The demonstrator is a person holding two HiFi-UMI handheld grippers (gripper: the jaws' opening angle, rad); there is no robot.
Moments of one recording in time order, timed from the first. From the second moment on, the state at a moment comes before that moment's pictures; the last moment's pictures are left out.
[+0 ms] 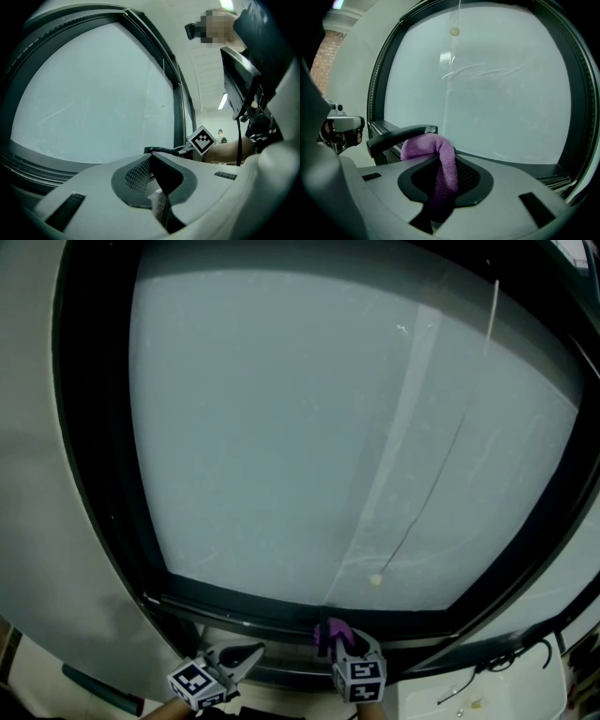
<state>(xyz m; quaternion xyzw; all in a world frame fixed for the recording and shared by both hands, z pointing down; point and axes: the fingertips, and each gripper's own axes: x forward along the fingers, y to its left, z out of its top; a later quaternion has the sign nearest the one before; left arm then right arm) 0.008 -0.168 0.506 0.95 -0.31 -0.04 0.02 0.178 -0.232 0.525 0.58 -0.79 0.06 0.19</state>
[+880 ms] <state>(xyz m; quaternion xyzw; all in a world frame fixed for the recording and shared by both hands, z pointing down) -0.002 -0.156 0.510 0.94 -0.34 -0.04 0.03 0.201 -0.258 0.509 0.59 -0.75 0.04 0.29</state>
